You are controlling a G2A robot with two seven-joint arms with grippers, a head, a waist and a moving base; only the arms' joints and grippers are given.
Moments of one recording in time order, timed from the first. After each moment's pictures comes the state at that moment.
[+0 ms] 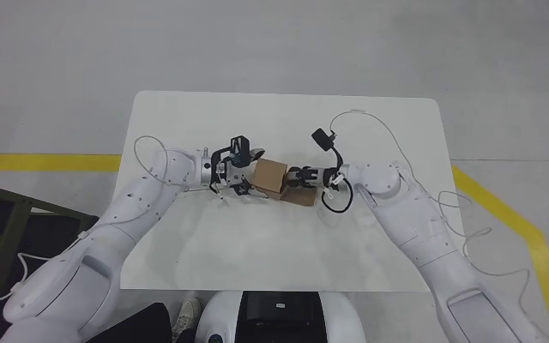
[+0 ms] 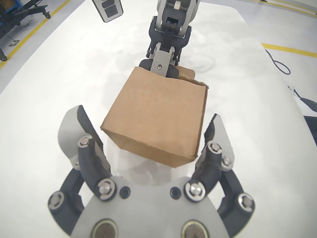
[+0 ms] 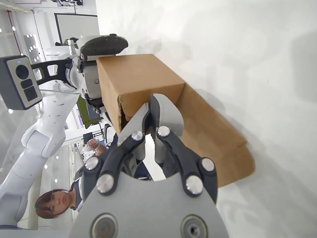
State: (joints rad) left arm 0.50 -1.15 -0.60 -0.79 1.53 -1.00 0.60; right arm -0.71 -1.28 0.93 -1.06 0.02 -0.09 0.93
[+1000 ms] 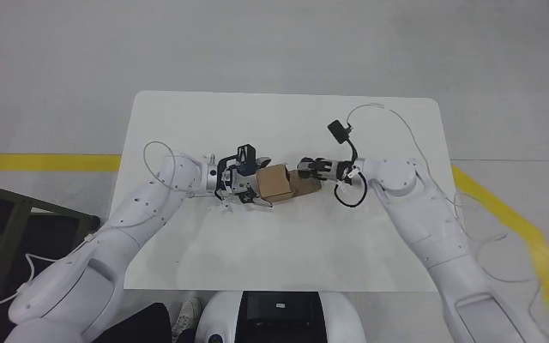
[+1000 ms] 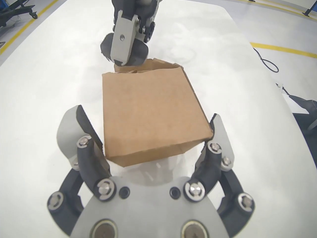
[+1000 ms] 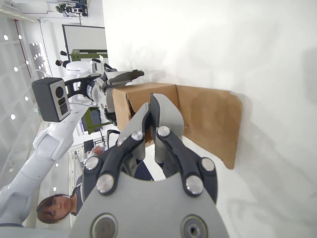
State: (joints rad) left arm 0.53 -1.16 -0.57 -0.80 1.53 -1.00 0.61; right arm -0.76 -1.24 1.06 -1.12 0.00 -0.08 0.94
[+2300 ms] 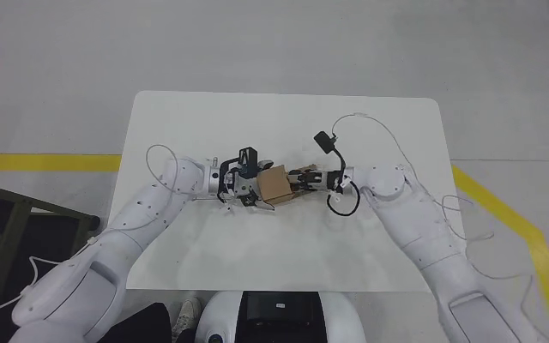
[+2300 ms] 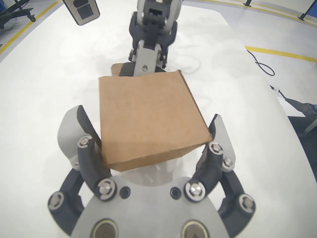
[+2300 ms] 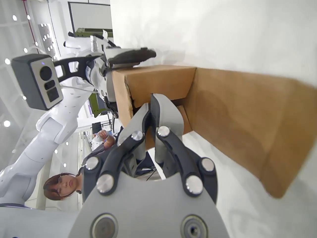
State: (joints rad) left arm 0.55 -1.17 -0.59 -0.81 1.55 -1.01 0.63; right arm -0.74 -1.26 0.98 -1.06 0.08 -0.16 0.99
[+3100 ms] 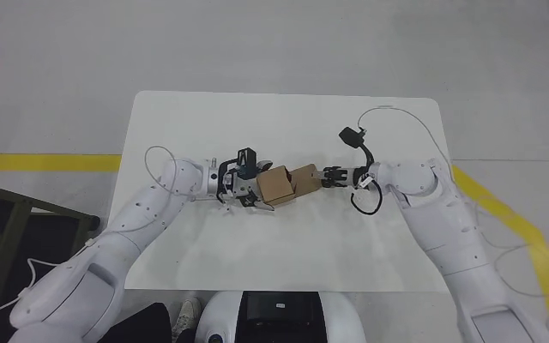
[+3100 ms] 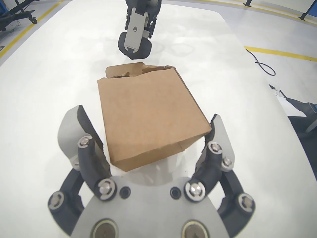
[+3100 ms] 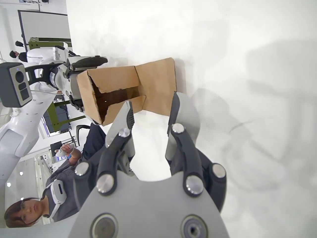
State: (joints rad) left arm 0.57 -1.16 -0.60 -0.83 1.55 -1.00 0.63; right arm -0.80 -1.18 1.10 -1.22 -0.21 -0.07 1.05
